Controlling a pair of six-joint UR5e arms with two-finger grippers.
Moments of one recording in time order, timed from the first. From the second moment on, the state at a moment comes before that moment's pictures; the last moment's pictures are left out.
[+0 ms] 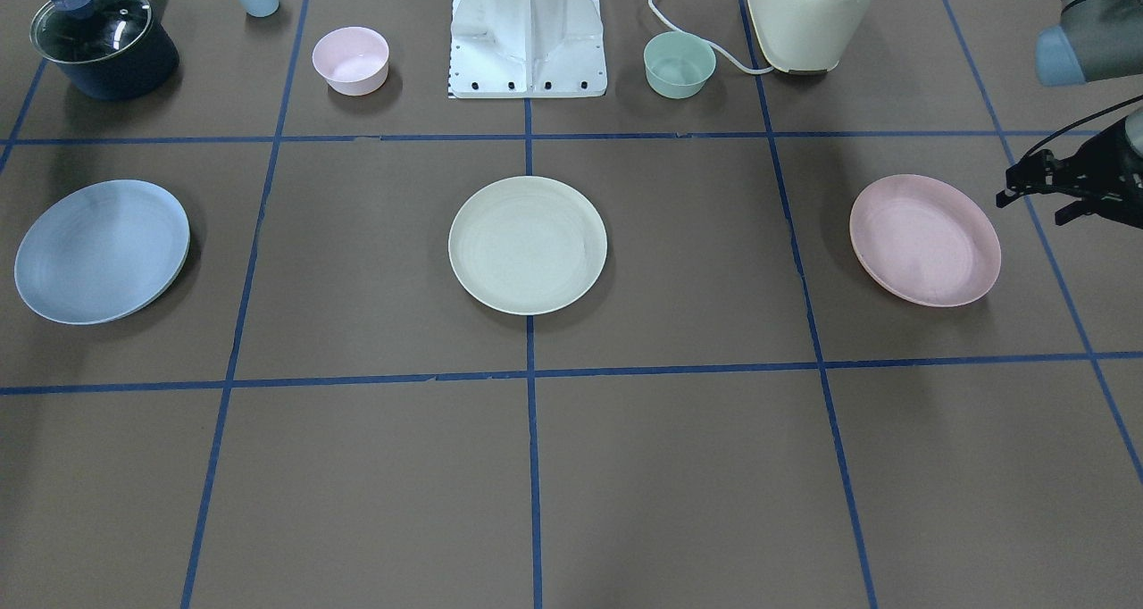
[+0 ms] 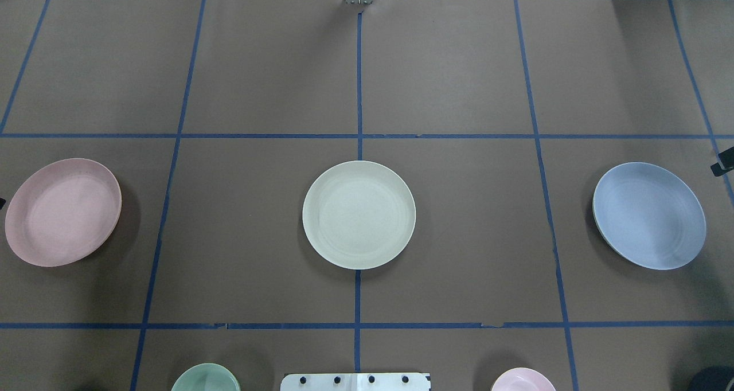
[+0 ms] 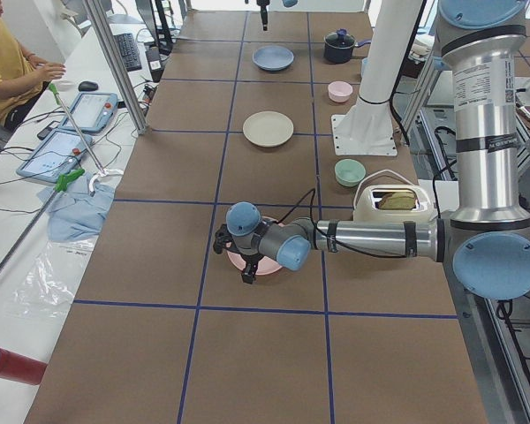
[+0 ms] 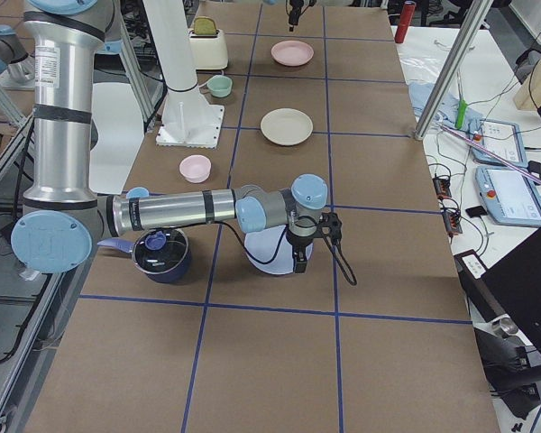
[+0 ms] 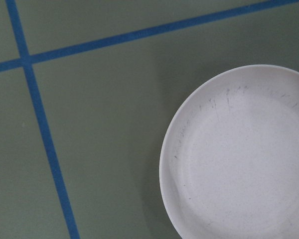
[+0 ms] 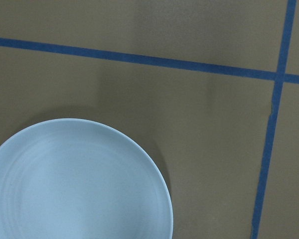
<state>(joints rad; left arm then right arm) -1.17 -1.44 -1.61 -2.04 -2.43 -0.28 1.29 -1.66 1.76 -1.45 2.35 0.24</state>
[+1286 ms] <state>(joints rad) -1.09 -1.60 -1.45 -2.20 -2.52 -0.54 1.29 -1.66 1.76 -1.45 2.38 0.24</state>
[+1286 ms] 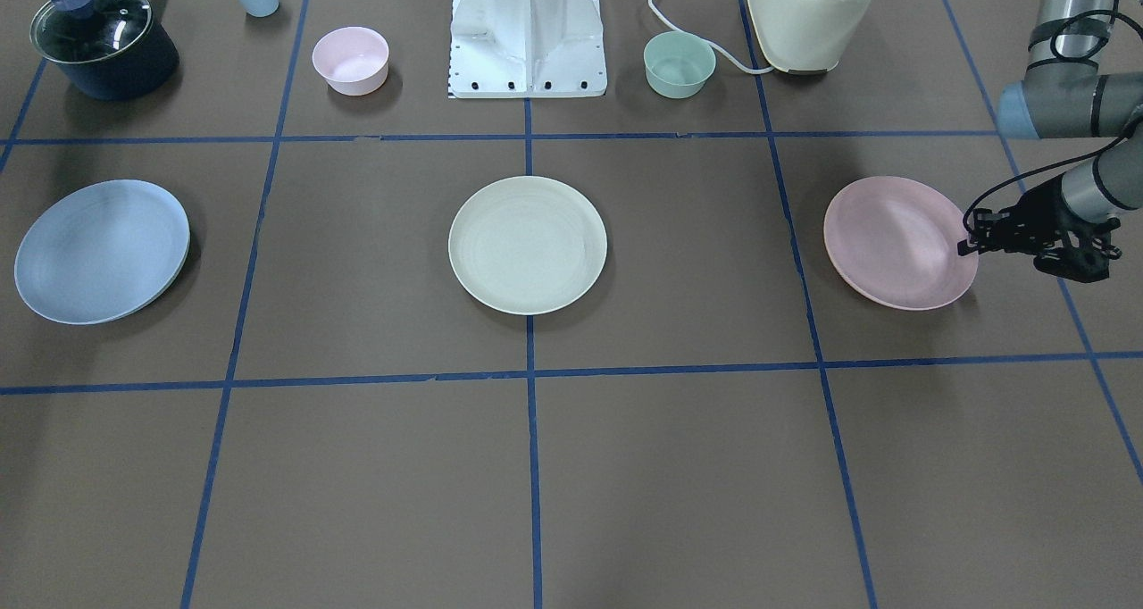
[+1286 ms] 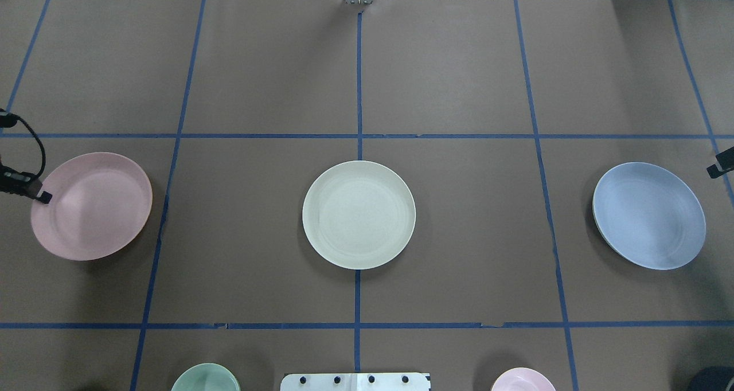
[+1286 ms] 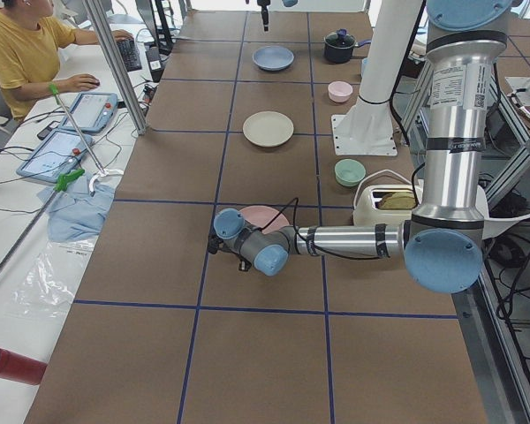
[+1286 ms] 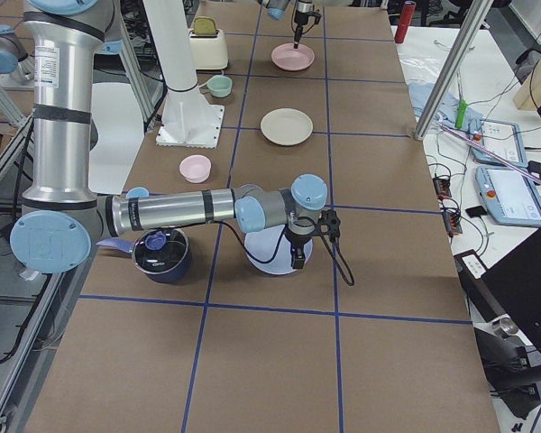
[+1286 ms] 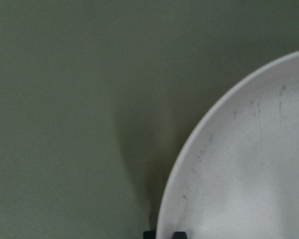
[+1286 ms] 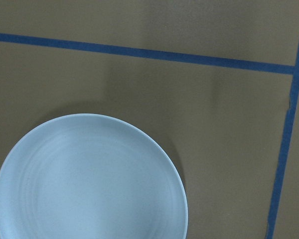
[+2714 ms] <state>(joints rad) -0.65 -2.09 -1.58 -2.19 -2.32 -1.39 1.25 -1.77 1.73 -1.36 2.45 0.24</state>
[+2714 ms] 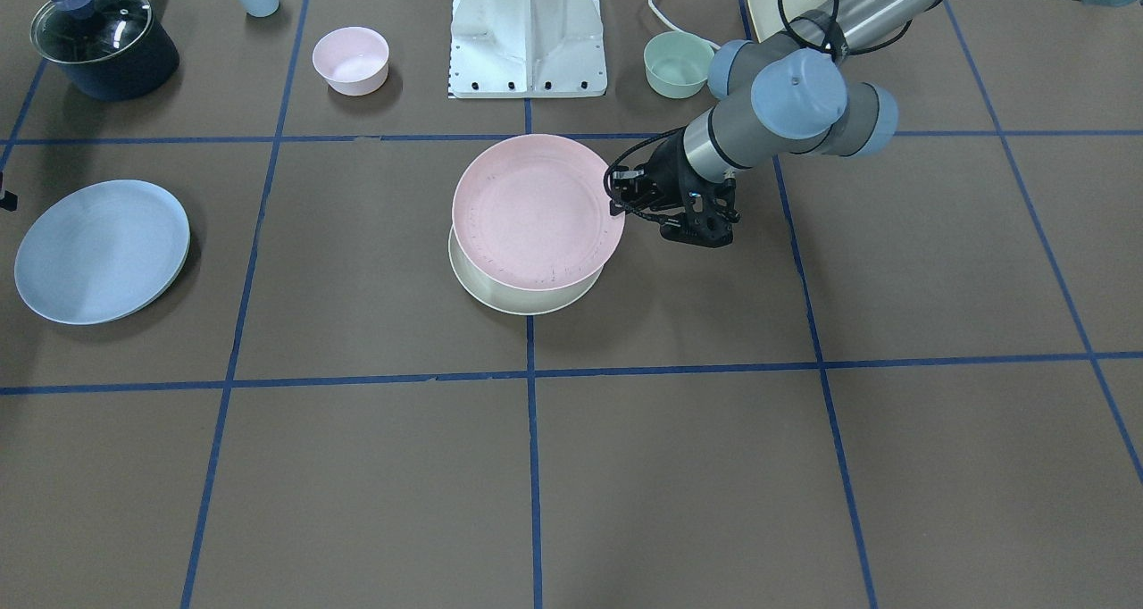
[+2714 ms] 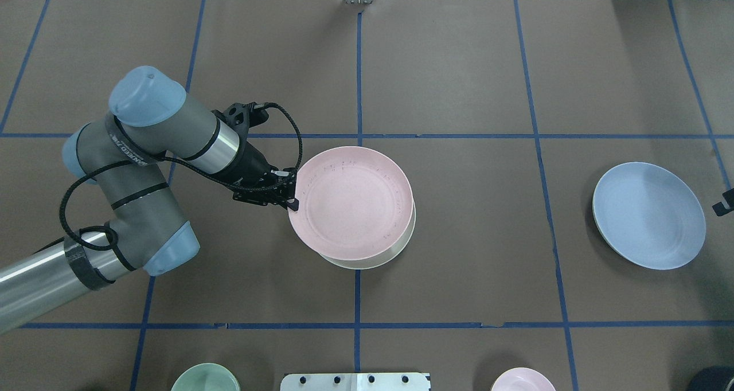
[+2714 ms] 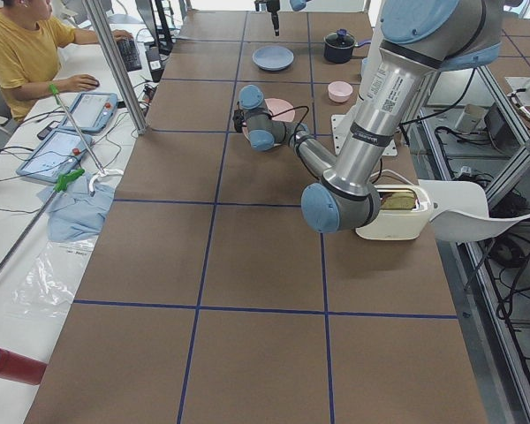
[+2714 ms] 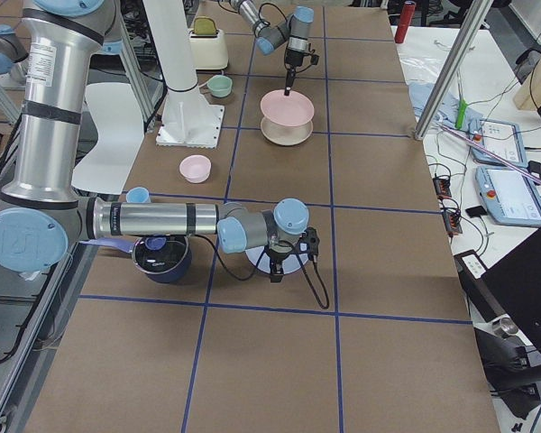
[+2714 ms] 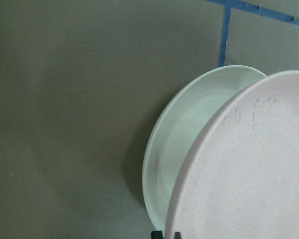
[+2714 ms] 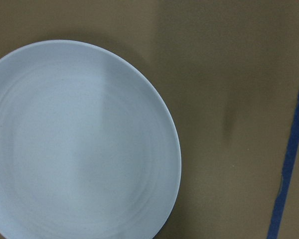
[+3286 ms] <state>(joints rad) -0.59 -2.12 -1.58 -2.19 -2.22 -1.42 1.22 -1.76 1.68 -1.35 2.52 0.24</state>
